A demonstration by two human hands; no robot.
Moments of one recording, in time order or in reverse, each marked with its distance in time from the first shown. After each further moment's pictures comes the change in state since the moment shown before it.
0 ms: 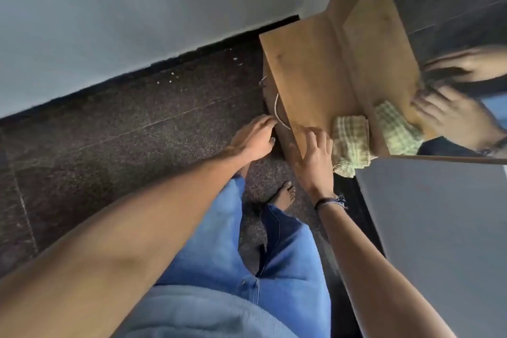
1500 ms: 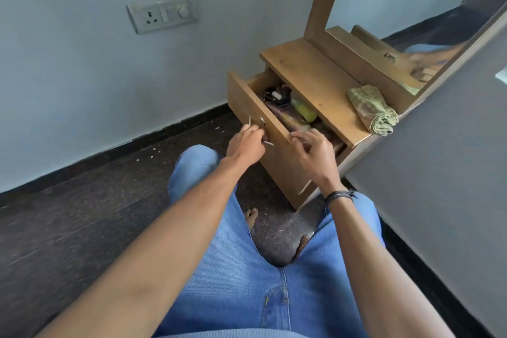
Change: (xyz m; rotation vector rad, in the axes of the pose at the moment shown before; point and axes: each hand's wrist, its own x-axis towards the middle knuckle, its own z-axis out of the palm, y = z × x) left_hand -0.012 -0.125 0.069 0.116 0.397 0.239; right_hand -0.050 -0.016 0.127 0.138 0.405 -0.133
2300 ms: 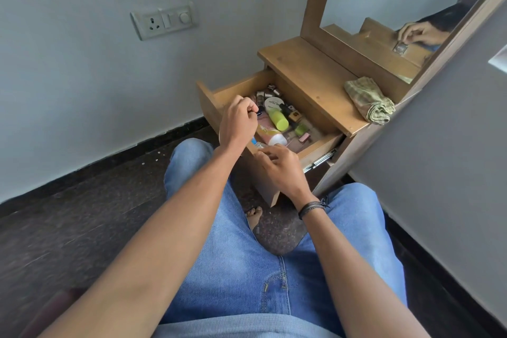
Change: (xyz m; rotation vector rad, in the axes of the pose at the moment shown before) left_hand -0.008 -0.001 -0.033 -0.283 0.473 -0.049; right_hand -0.048 -0.044 0.047 0.198 -0.138 0.053
